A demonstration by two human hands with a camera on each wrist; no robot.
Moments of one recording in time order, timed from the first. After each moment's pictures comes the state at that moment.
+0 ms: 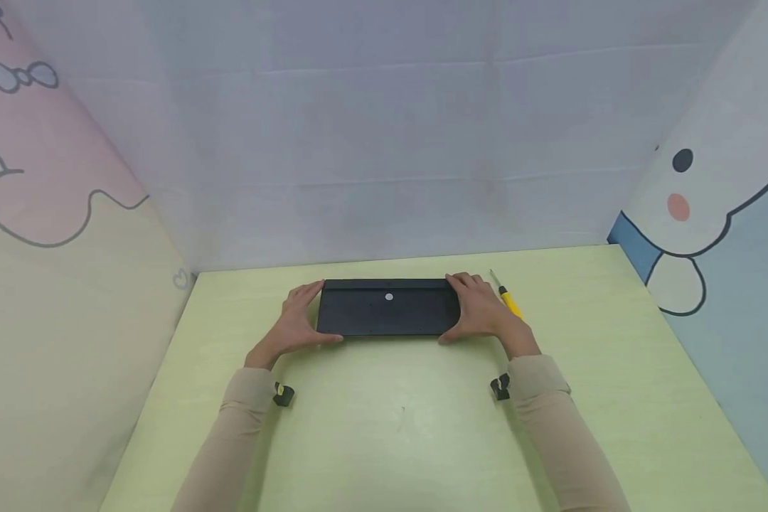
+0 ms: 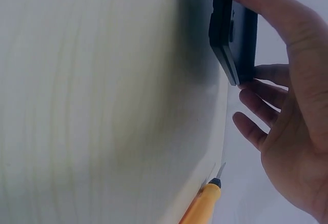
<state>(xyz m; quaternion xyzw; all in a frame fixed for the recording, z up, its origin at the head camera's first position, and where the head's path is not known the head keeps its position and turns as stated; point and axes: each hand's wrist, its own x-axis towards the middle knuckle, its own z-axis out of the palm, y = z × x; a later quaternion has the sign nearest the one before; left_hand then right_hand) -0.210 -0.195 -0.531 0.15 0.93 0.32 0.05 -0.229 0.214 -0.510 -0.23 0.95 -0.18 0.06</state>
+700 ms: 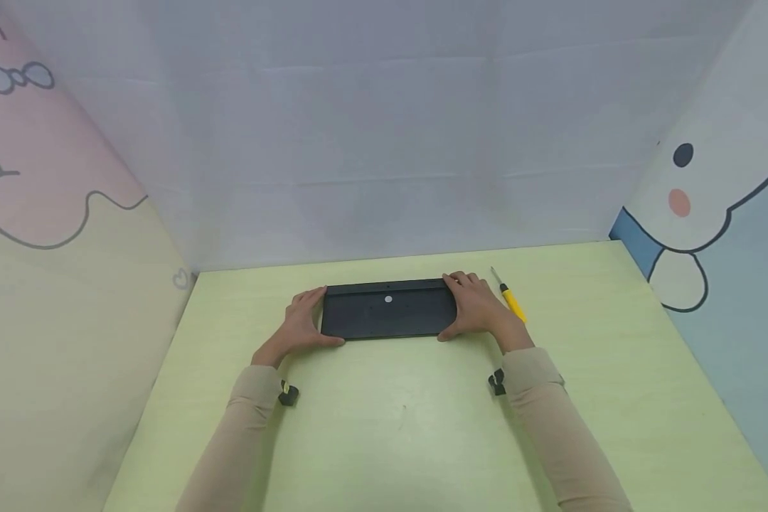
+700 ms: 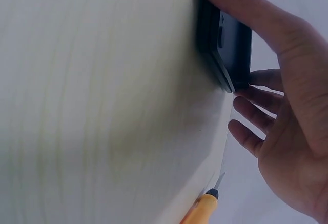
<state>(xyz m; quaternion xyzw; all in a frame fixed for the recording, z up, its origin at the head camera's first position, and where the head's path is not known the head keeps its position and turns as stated) -0.210 -0.194 -0.544 0.13 0.95 0.28 0.09 -0.230 0.204 -0.509 -0.22 0.96 -0.14 0.11</state>
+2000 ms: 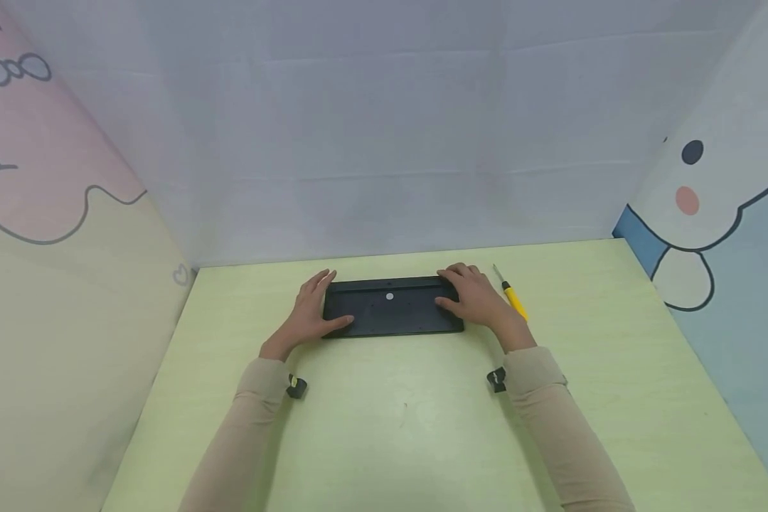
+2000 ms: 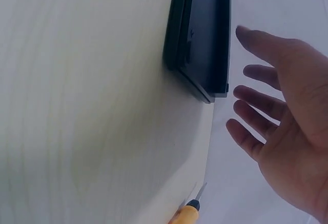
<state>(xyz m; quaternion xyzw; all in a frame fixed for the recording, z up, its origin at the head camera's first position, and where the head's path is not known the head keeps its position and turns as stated) -0.219 -0.178 -0.537 0.16 0.94 0.30 0.05 -0.232 0.198 -0.500 -0.22 0.95 -0.20 0.06</state>
